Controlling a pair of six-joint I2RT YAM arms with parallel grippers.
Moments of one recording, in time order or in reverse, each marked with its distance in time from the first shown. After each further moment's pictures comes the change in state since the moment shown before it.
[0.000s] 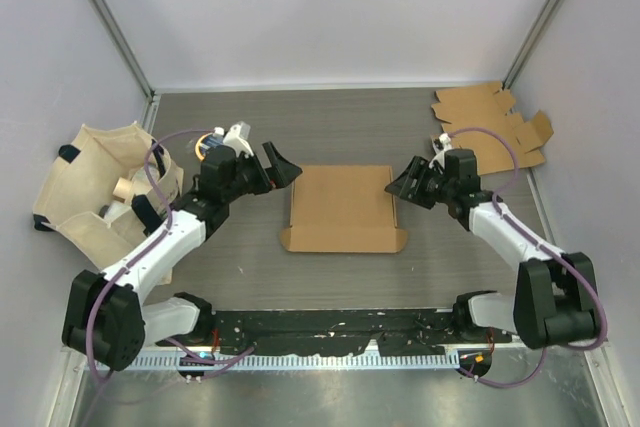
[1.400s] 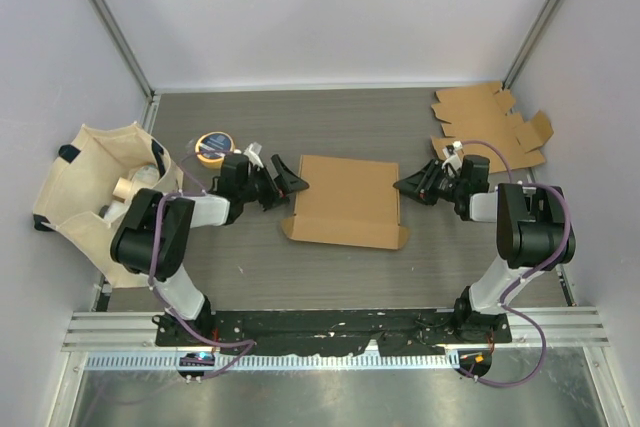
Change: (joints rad) left arm 0.109 0.505 -0.032 0.338 0.236 -0.180; right arm -0.244 0.496 -0.007 0.534 -0.396 0.119
